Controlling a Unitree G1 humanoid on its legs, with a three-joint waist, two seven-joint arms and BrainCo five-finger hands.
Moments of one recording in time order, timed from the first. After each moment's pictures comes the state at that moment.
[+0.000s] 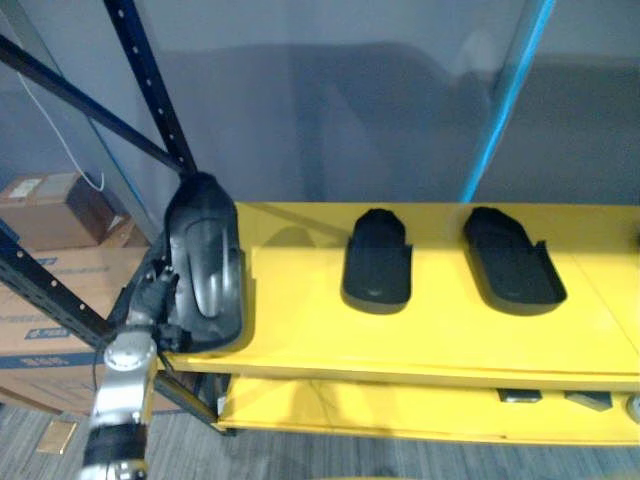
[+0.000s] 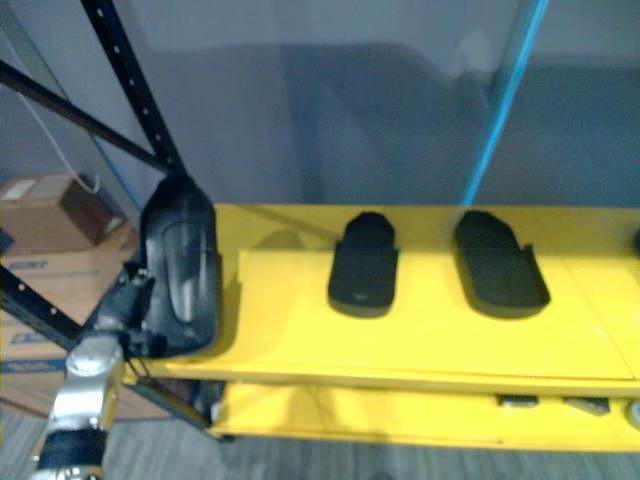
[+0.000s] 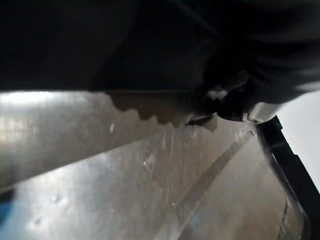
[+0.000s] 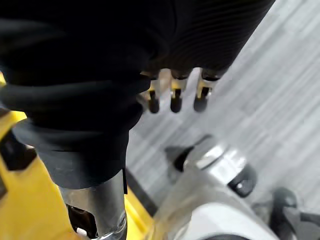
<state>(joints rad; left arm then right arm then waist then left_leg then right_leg) -0.26 0.50 0.18 0.32 -0.07 0.15 -0.07 0.38 0.01 -0.61 0.92 0.24 0.19 0.08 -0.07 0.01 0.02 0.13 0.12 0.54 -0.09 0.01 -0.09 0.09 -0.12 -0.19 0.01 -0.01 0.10</state>
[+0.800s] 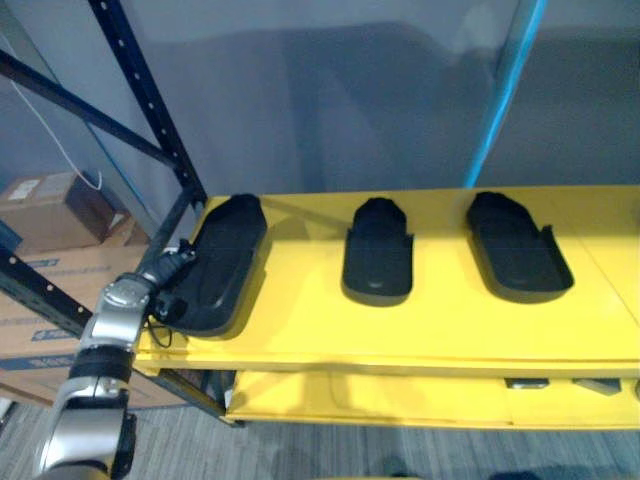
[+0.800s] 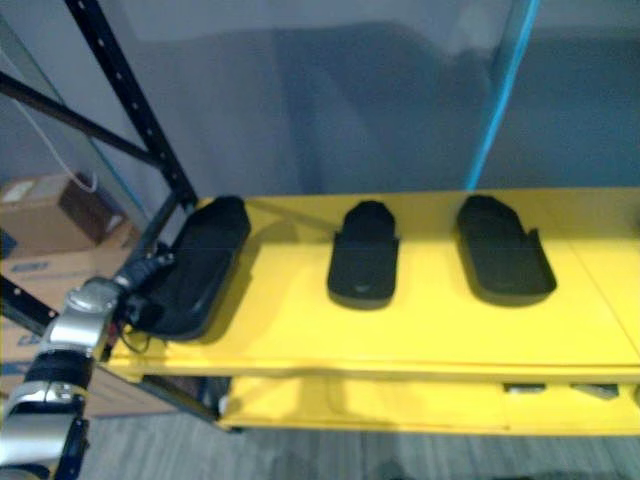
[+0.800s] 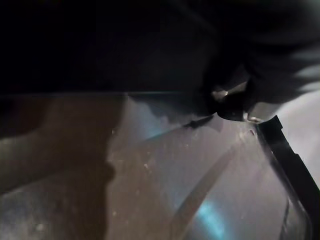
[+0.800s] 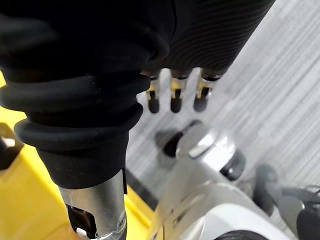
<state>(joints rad) -0.52 0.63 0.03 0.72 0.04 0.27 -0.32 0.34 -0.03 -0.66 0.92 0.22 0.22 0.18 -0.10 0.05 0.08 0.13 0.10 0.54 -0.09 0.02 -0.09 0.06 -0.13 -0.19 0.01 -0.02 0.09</state>
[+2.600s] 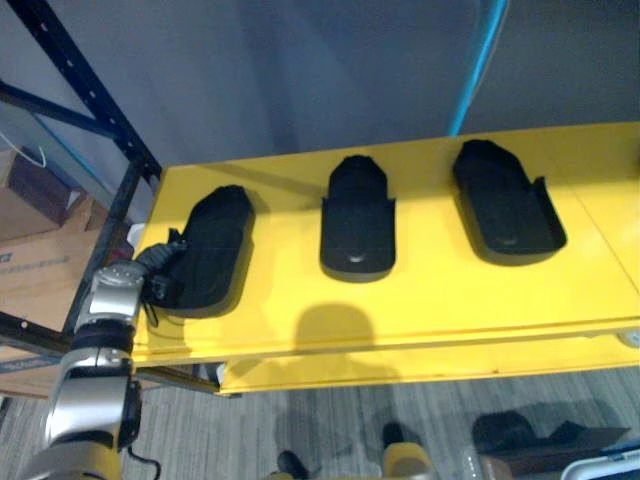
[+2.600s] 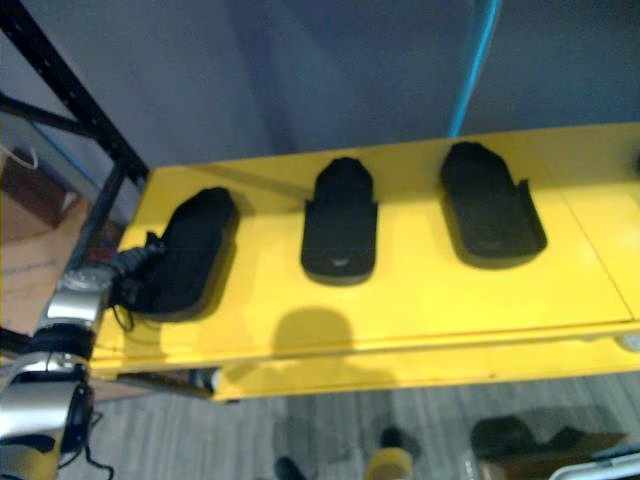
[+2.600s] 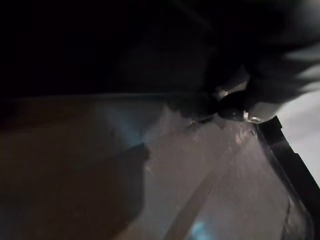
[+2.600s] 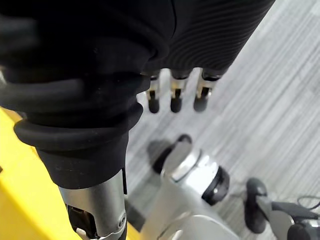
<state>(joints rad) -0.67 0.63 0.06 0.86 0.06 0.32 -0.28 0.28 -0.05 -0.60 0.94 0.24 0.19 0.15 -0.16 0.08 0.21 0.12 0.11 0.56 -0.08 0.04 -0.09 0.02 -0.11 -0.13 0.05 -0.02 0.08</state>
